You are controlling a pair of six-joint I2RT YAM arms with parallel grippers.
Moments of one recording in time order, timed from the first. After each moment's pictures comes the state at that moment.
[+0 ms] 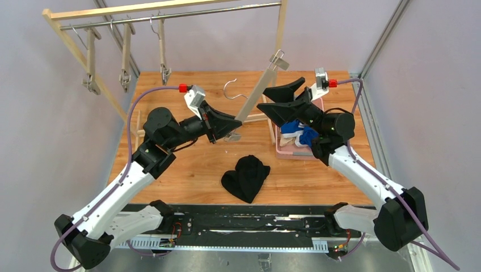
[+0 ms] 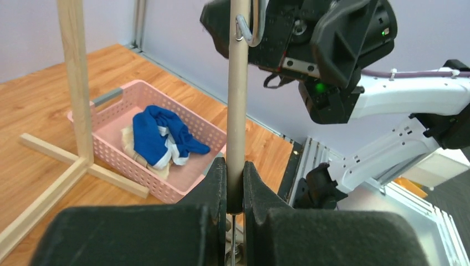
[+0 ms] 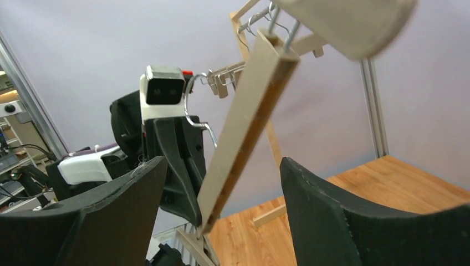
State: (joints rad) left arm -0.62 0.94 0.95 0.13 0.52 -0.41; right arm 0.49 1.19 0.87 1.05 -0.63 0.84
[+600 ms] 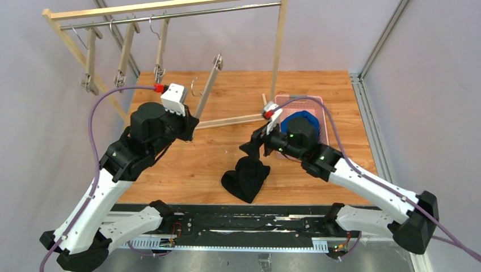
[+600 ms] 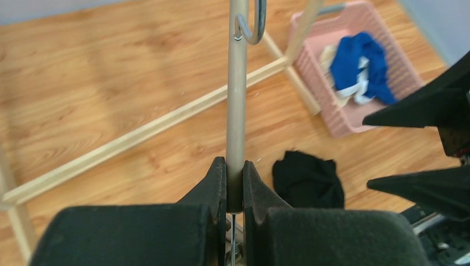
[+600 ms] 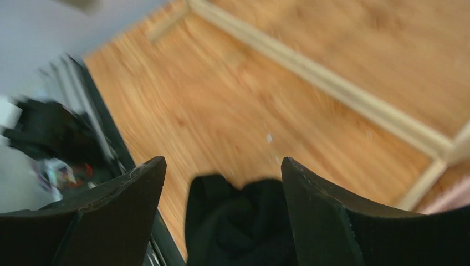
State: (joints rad) left arm -0.62 0.89 1.27 -0.69 -0.17 -0.19; right arm 0.84 1.06 0.92 -0.02 -0.18 0.18
